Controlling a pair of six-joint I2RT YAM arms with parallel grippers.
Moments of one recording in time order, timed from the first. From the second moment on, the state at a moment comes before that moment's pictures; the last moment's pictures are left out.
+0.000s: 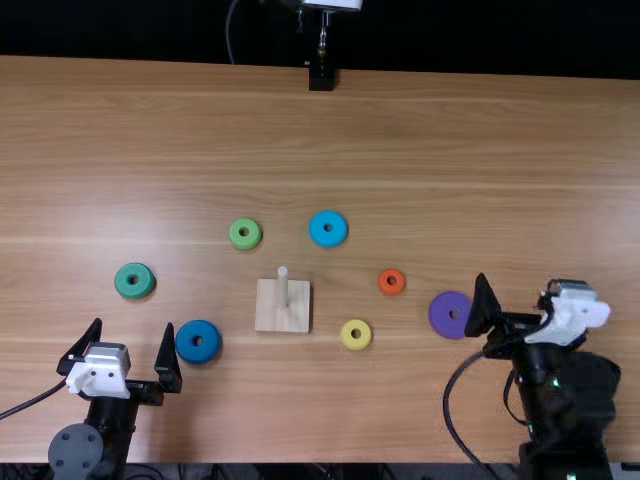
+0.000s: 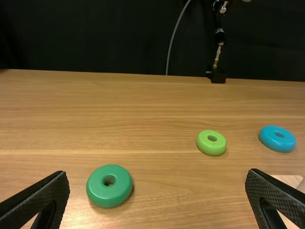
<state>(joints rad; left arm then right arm) -0.06 0.01 0.05 -0.13 0.03 -0.10 0.00 0.64 0.51 -0.13 -0.01 0.10</state>
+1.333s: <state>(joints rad) -0.06 0.01 0.05 -0.13 0.03 -0.10 0.09 1.39 0.72 -0.33 -0.03 0.04</state>
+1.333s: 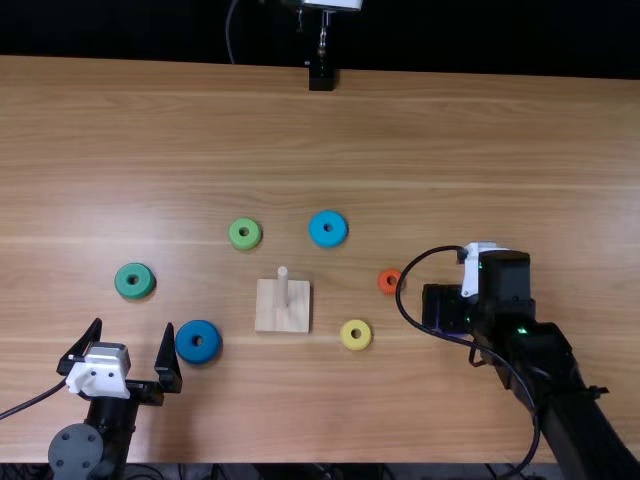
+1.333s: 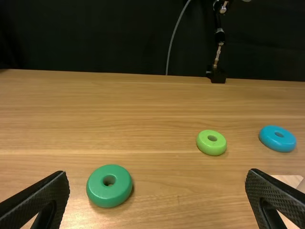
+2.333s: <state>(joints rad) -0.06 0.01 0.05 -0.13 0.03 -0.10 0.09 1.49 0.74 -0.41 -0.03 0.05</state>
